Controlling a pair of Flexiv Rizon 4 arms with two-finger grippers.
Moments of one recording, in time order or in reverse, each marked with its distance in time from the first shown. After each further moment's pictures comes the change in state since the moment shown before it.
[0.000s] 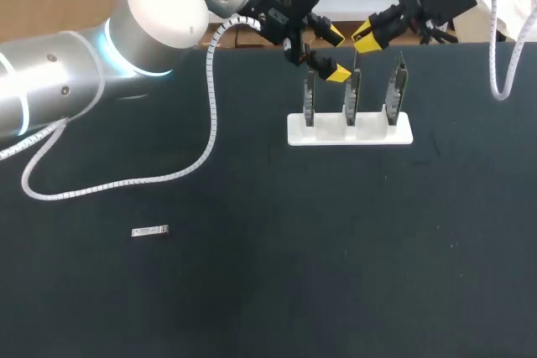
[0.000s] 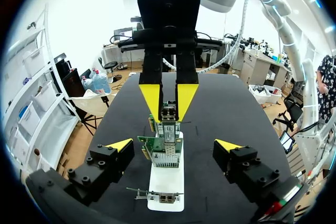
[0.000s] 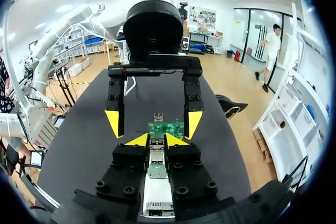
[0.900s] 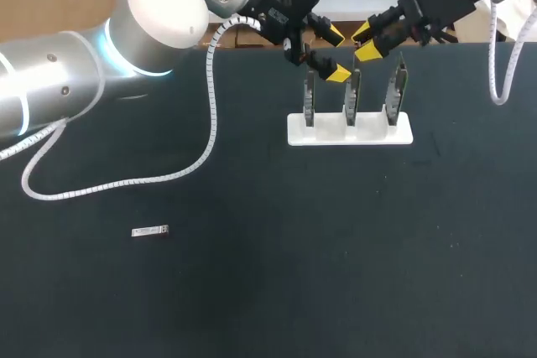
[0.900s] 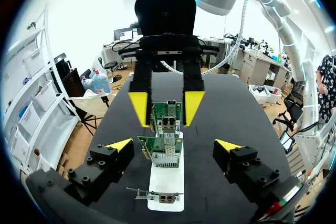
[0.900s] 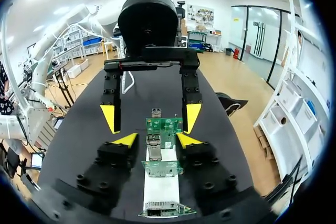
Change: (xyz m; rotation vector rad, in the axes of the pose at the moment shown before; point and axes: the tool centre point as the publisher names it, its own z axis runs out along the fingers) left arm 0.000 0.000 0.000 0.000 0.000 0.000; right arm 0.008 -0.003 0.004 0.004 0.000 0.023
